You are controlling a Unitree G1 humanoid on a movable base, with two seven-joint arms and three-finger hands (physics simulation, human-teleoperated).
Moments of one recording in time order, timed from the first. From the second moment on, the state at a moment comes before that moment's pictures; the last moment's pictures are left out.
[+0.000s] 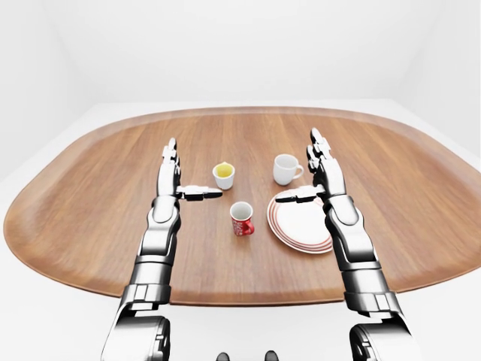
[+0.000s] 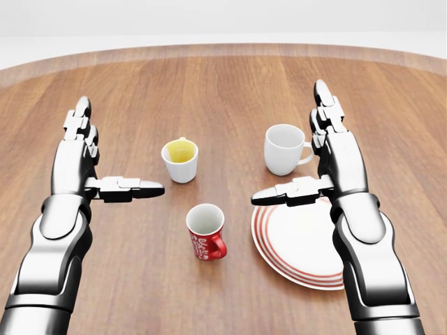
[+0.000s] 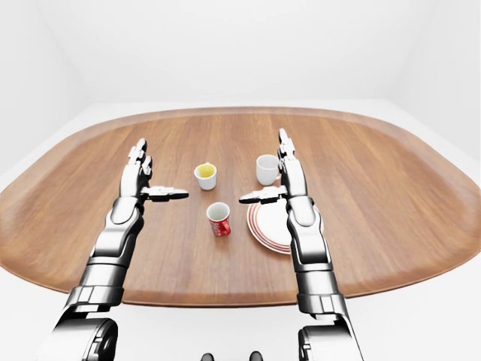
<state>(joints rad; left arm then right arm) -0.56 0.15 0.11 0.41 -0.01 0.09 0.05 -0.46 -0.13 -0.09 0.18 -0.01 0.09 0.07</state>
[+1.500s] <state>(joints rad) -0.55 0.15 0.11 0.38 0.00 0.09 0.05 -0.47 -0.13 -0.08 0.20 -0.05 0.09 0.08</state>
